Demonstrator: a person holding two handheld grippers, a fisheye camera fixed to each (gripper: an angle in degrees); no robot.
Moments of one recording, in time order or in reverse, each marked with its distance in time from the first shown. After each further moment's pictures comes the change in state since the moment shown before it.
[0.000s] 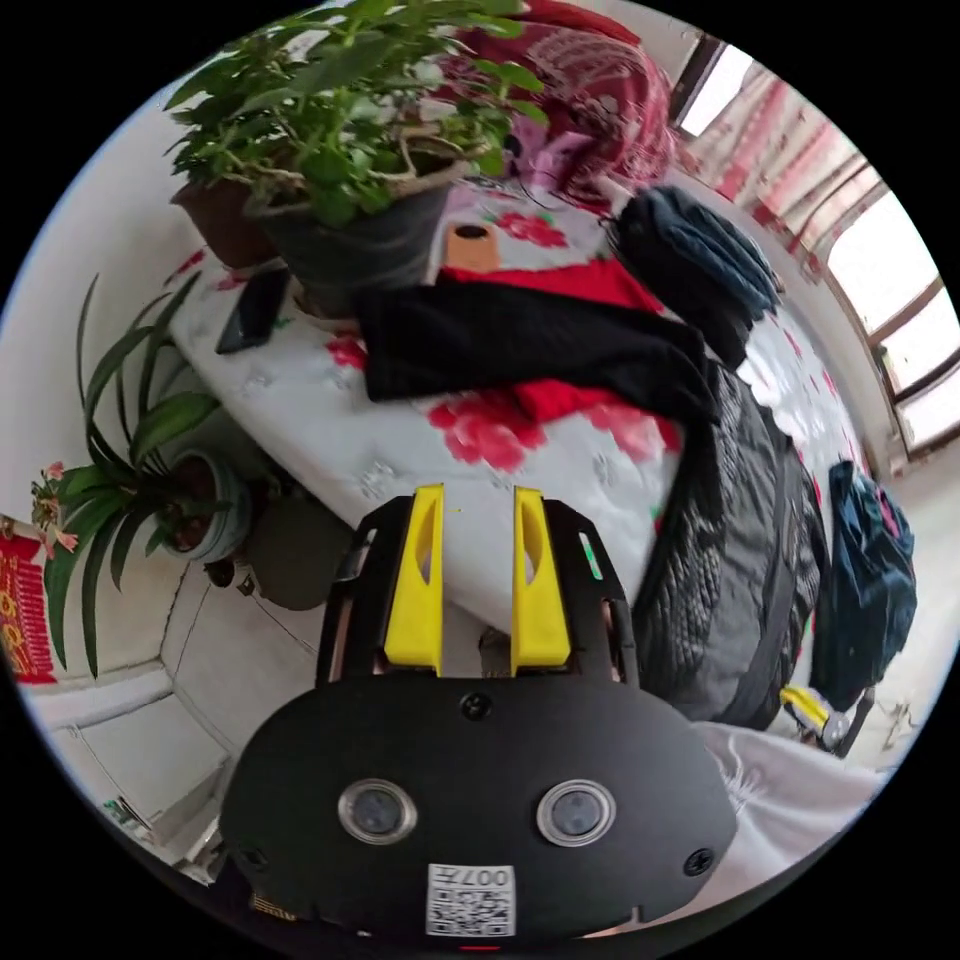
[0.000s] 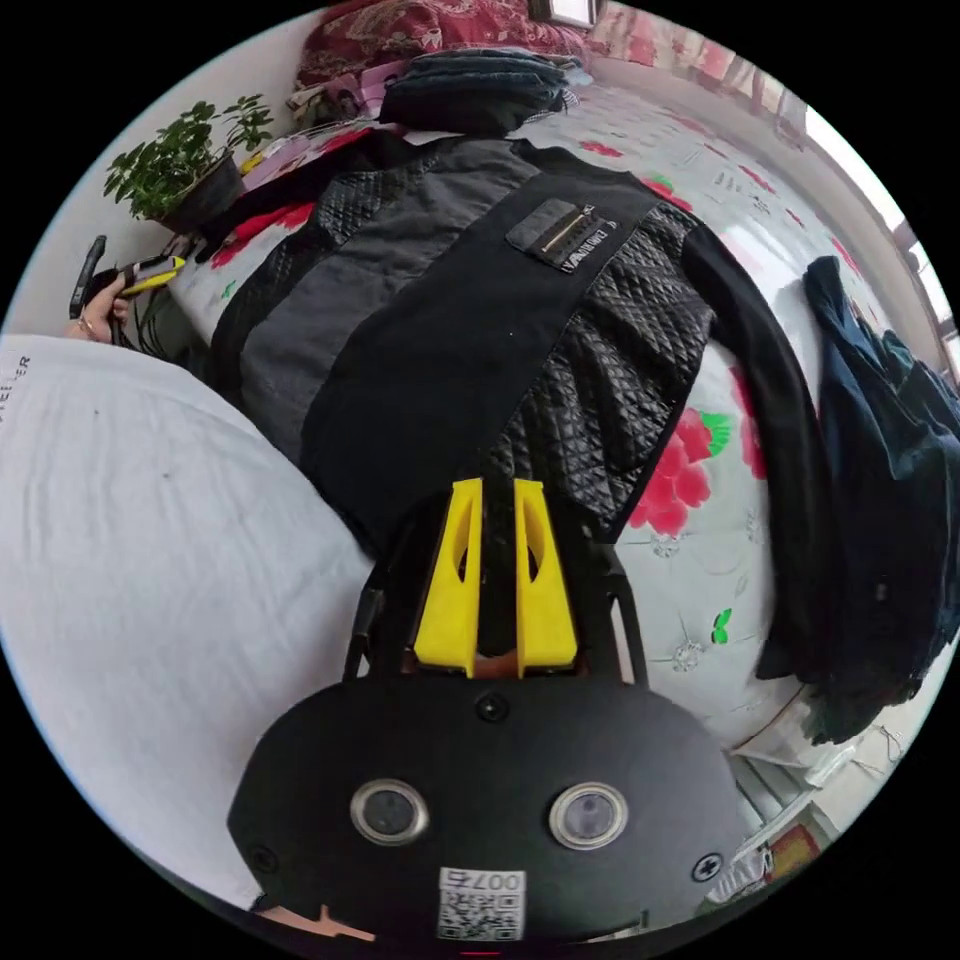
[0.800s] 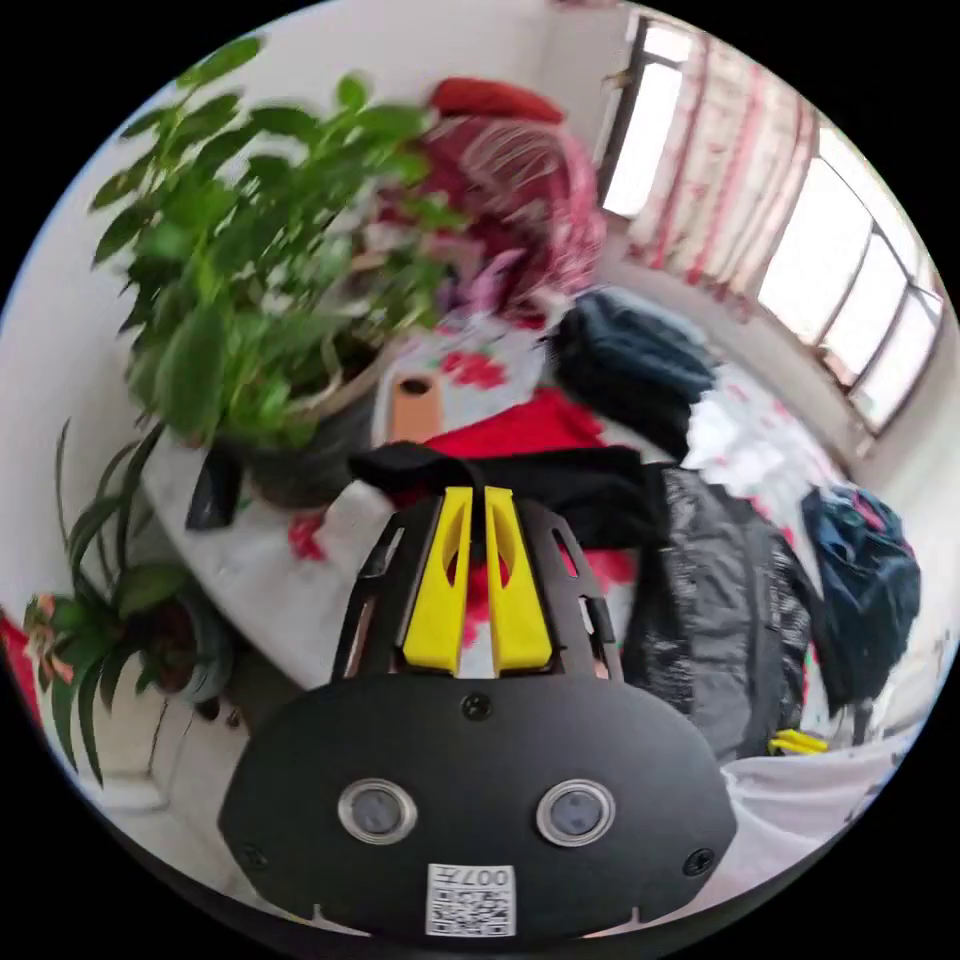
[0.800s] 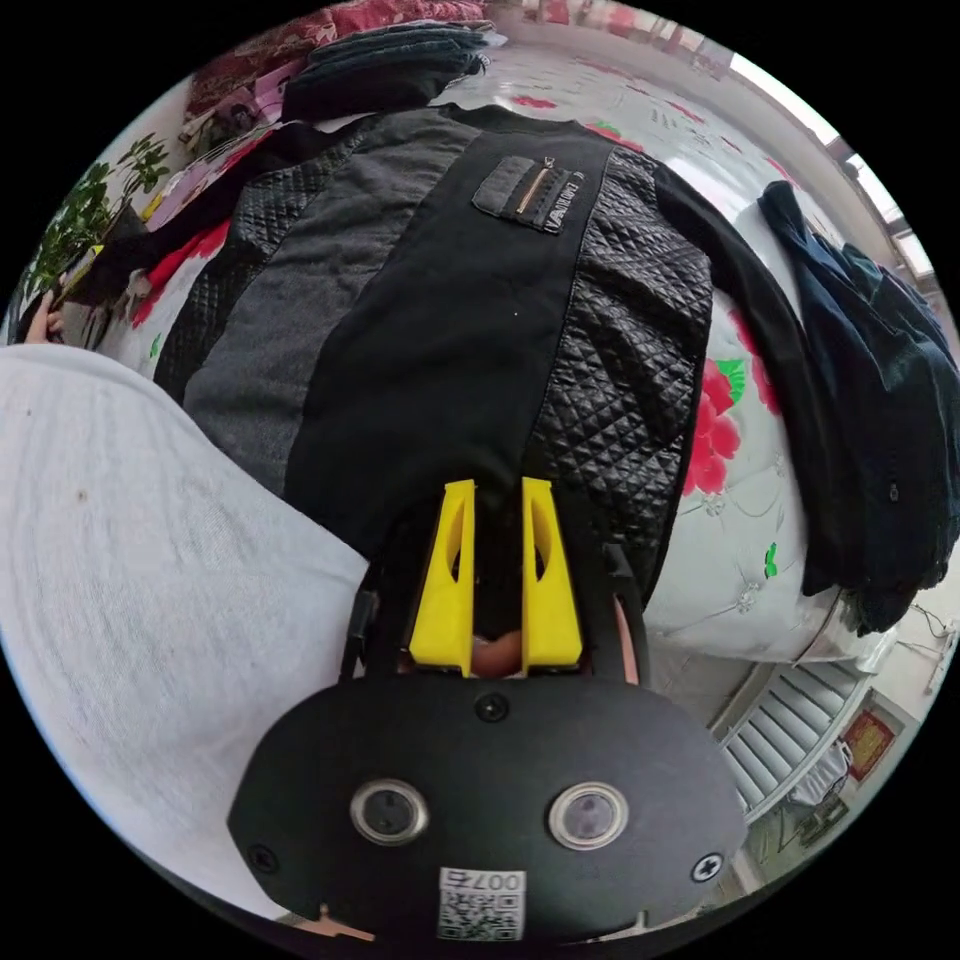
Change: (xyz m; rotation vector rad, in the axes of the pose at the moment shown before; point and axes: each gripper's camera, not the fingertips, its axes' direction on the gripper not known) left arm 0.004 -0.012 -0.030 0.353 0.099 0.167; right arm -0.013 -0.023 0.037 -0.063 0.052 0.280
